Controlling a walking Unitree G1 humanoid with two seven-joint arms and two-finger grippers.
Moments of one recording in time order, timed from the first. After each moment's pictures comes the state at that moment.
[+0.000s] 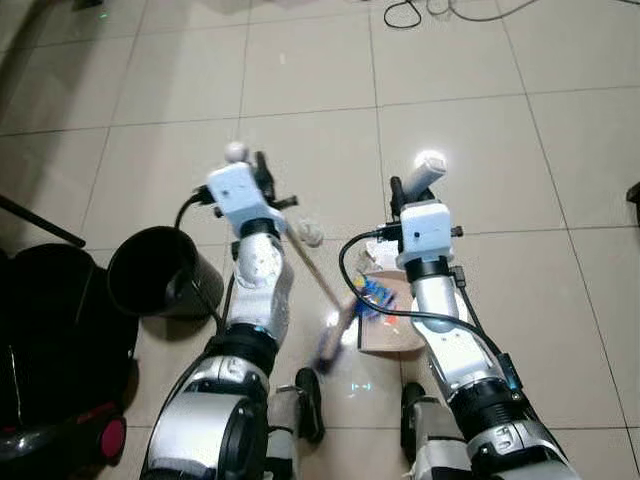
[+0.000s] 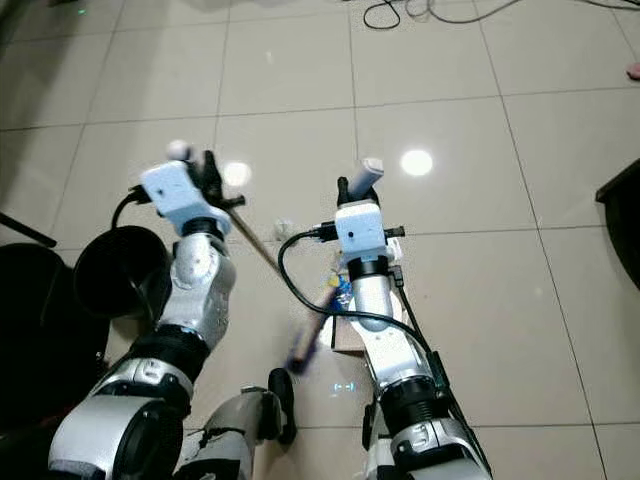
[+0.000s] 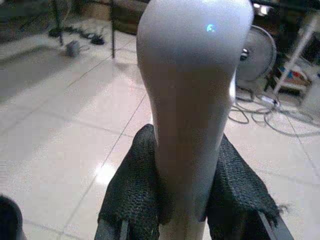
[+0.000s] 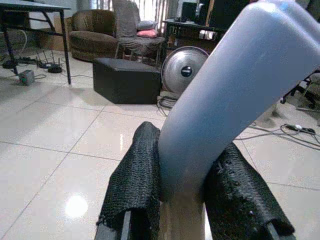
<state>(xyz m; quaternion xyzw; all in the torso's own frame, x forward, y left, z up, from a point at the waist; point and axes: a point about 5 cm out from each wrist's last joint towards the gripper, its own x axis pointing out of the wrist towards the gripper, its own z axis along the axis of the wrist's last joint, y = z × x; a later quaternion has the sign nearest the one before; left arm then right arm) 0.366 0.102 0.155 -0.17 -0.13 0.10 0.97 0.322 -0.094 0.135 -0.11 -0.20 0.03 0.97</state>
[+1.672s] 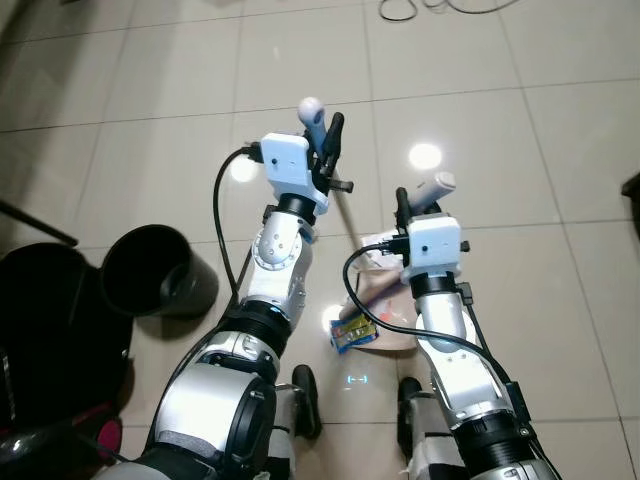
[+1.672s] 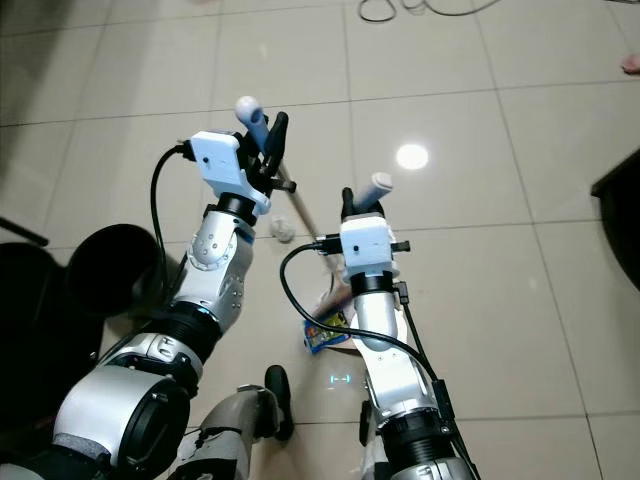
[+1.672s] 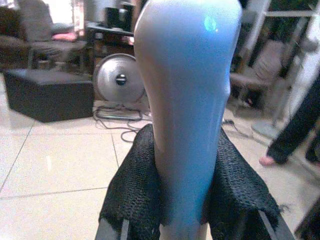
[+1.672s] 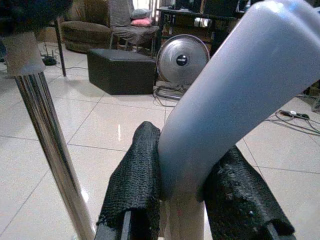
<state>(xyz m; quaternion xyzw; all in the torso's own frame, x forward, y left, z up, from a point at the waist) 0.369 0.061 0.192 -0.12 -0.23 -0.15 0.96 0.301 -0.094 0.134 -0.10 -0.18 0.03 0.98</state>
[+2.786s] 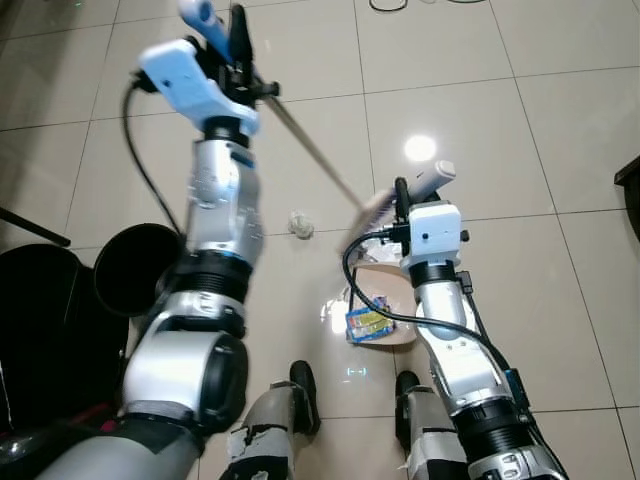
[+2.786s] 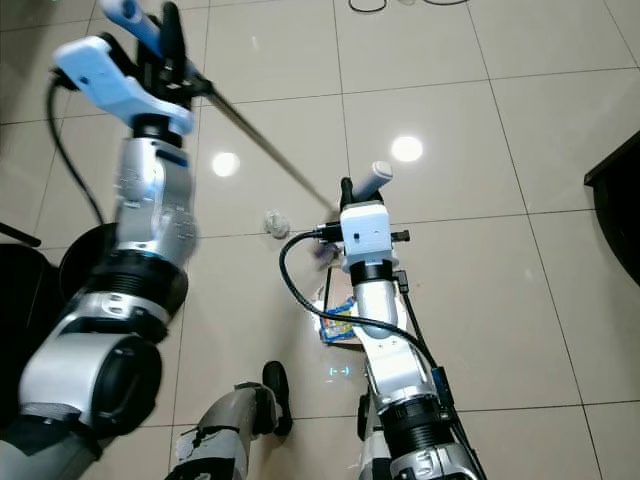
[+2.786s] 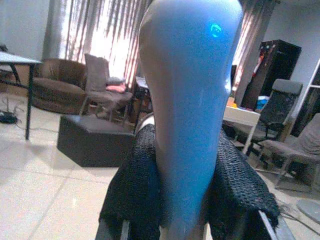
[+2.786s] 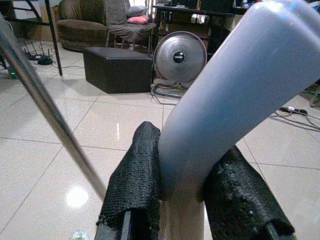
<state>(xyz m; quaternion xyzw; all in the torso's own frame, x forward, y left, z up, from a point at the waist) 0.385 0.130 0.275 -0.16 -0.34 -0.05 0.93 0.310 -0.094 0.142 -0.10 -0.19 0.03 0.98</state>
